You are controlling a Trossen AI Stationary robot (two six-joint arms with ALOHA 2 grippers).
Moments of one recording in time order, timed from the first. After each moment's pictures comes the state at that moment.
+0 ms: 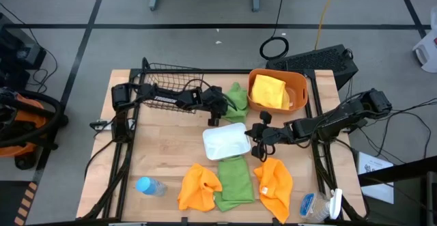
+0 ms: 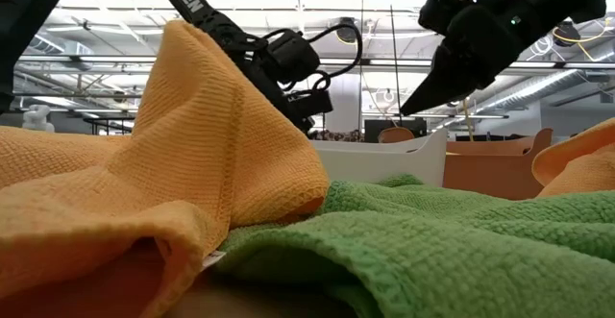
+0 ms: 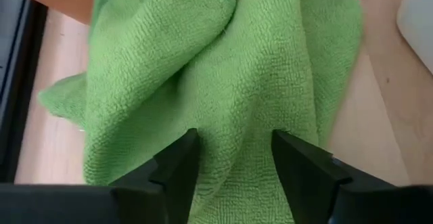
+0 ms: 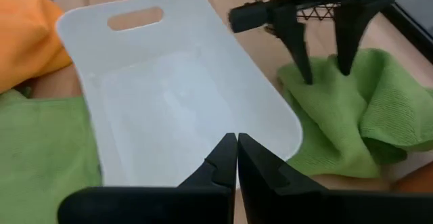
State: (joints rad) left arm 0.28 1.94 1.14 -0.01 0.00 0.51; right arm 0.25 1.31 0.64 -0.02 0.44 0.28
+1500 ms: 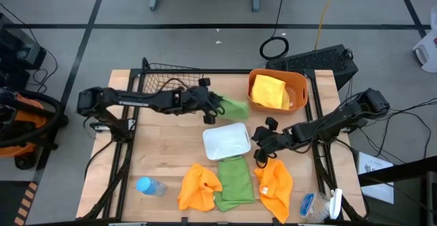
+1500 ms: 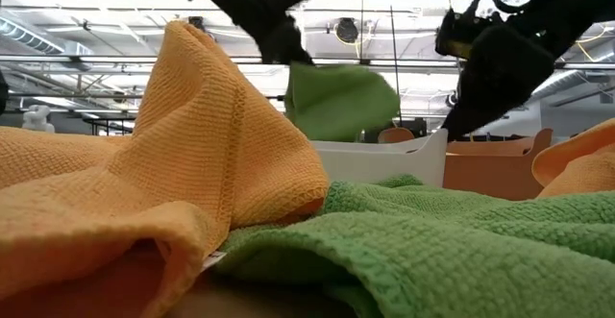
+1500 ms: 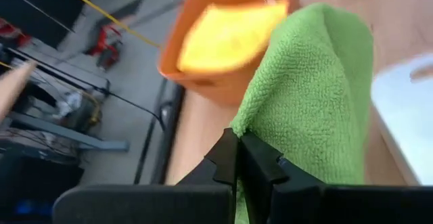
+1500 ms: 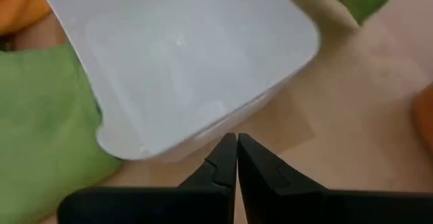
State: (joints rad) left arm 0.12 1.56 1.14 -0.12 -0.33 0.45; right arm 0.32 1.35 0.64 -0.20 0.45 0.56
